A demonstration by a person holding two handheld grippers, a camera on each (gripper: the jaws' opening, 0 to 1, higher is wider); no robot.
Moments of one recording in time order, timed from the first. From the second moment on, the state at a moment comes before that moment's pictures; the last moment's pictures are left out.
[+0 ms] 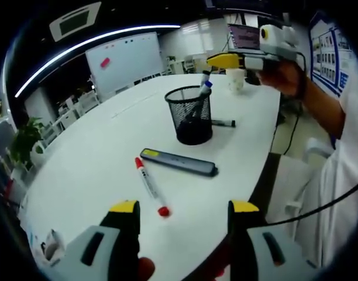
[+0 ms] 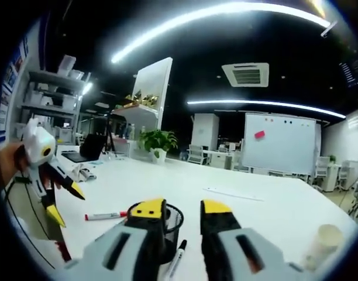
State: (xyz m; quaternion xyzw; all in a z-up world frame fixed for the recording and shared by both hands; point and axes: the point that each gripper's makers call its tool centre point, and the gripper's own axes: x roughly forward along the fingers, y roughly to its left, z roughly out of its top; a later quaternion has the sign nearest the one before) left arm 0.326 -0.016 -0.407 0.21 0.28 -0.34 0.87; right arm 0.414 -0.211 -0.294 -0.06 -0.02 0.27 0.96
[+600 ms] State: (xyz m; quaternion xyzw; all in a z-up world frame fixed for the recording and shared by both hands) left arm 0.325 -0.017 -0.408 0.21 0.28 -0.34 0.87; right arm 0.404 -0.231 -0.322 -0.06 0.01 0.25 0.97
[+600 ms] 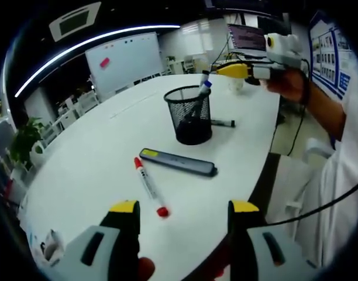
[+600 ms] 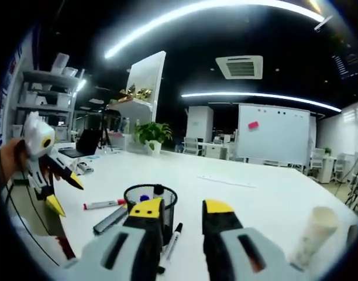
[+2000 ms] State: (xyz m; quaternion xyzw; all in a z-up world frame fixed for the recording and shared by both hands) left arm 0.324 -0.016 -0.409 0.21 0.28 -0.34 0.87; right arm 0.409 -0.239 -0.369 -0.07 0.07 0.24 0.96
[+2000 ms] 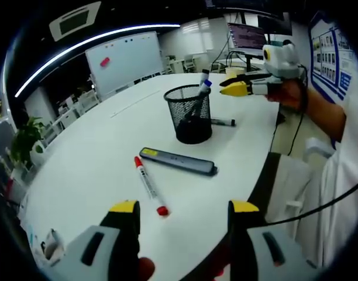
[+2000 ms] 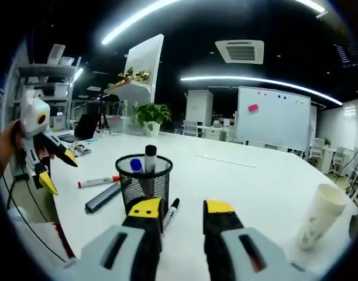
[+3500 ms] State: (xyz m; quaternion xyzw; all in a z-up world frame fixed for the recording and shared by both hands) left arm 0.324 -0.020 -0.408 0.21 0.28 -0.34 0.87; right arm 0.399 -0.244 -0.404 -0.08 0.12 0.25 0.96
